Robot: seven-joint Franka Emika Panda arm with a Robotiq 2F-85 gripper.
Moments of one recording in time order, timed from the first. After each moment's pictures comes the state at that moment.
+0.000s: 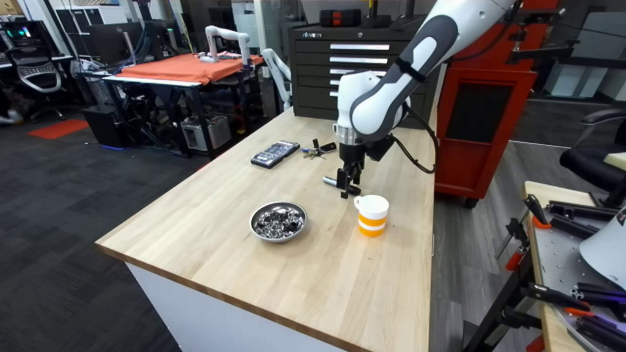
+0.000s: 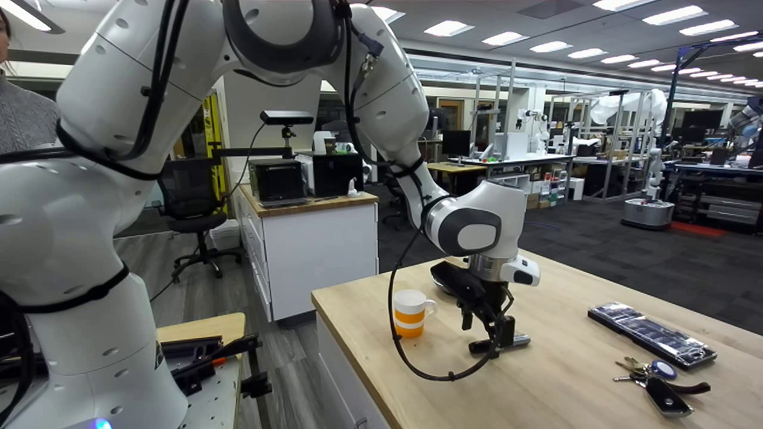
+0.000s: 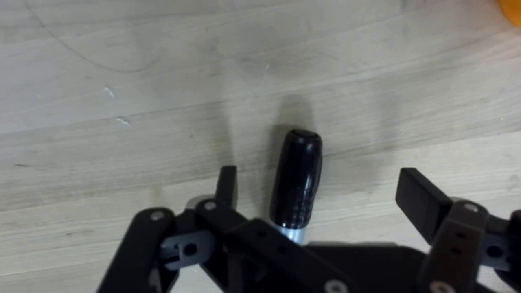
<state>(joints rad) -0.08 0.66 0.03 -1.92 0.04 2.56 -0.08</state>
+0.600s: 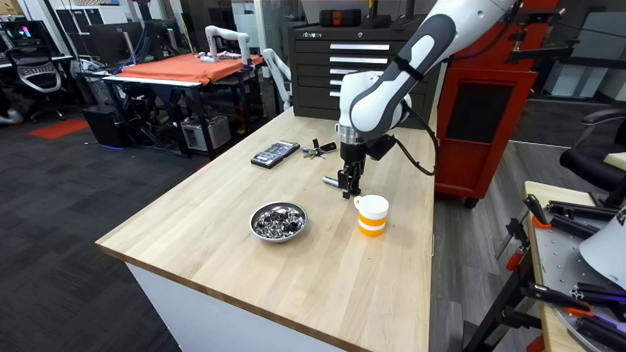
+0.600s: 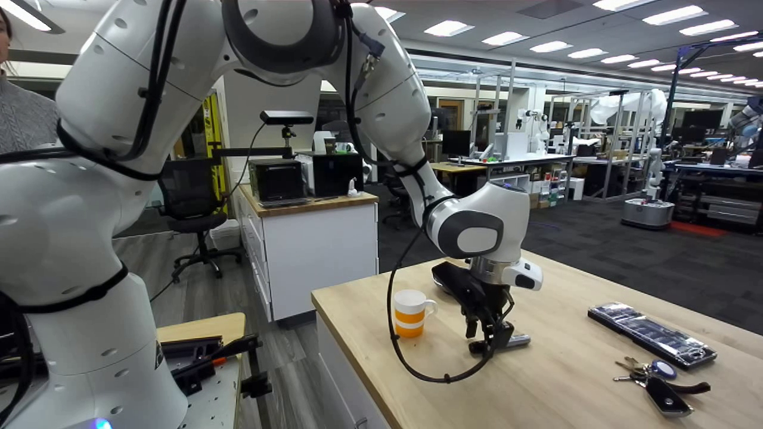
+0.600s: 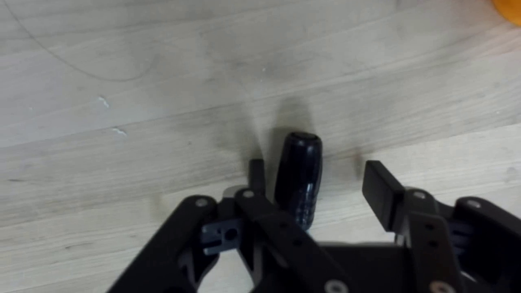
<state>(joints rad) -0.10 0.67 0.05 -1.92 0.09 2.56 -0.10</state>
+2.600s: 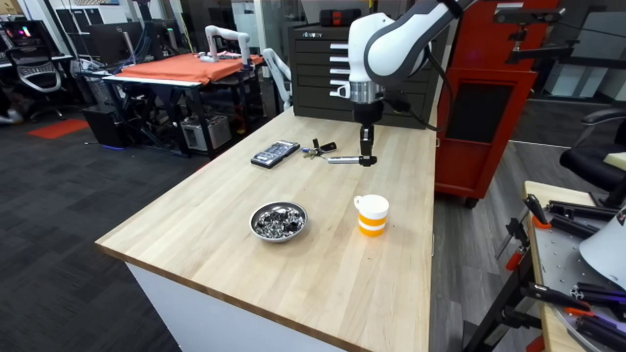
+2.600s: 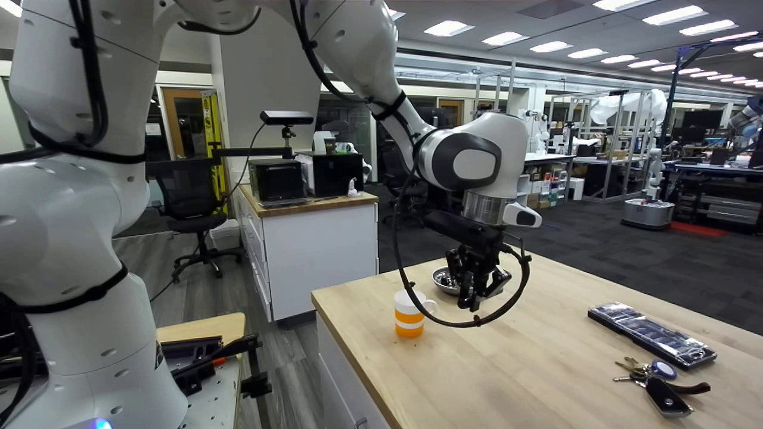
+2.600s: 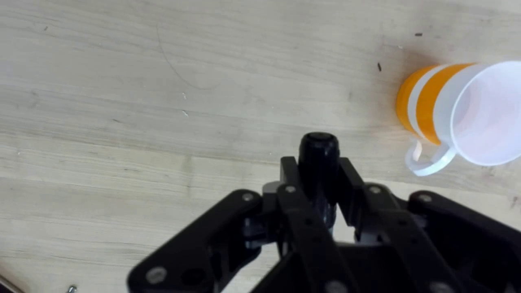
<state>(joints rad) -0.11 0.37 0.04 -2.03 0.02 2.31 -0.38</state>
